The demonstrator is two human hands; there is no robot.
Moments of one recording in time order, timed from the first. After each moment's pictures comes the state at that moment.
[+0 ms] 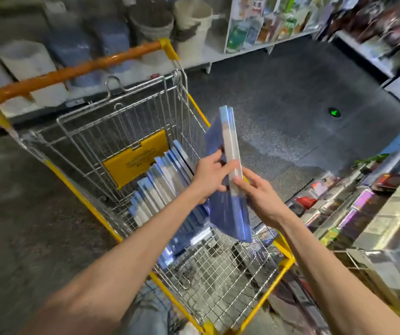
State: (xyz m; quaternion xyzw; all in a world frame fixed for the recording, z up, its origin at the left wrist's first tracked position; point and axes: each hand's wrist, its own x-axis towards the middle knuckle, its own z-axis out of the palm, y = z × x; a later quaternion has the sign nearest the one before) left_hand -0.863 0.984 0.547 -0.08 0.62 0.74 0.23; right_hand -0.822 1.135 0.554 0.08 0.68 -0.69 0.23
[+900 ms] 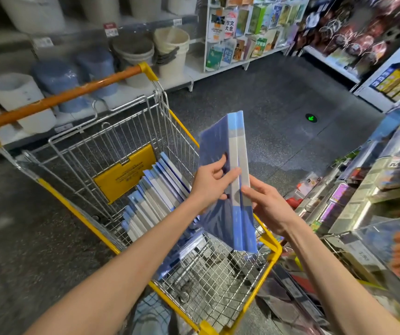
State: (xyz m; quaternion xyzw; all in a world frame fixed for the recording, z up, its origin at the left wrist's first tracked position) left_hand -0.822 1.012 0.581 -0.02 0.65 0.73 0.20; right_hand -0.771 1.173 0.601 0.09 0.65 -0.74 0.18
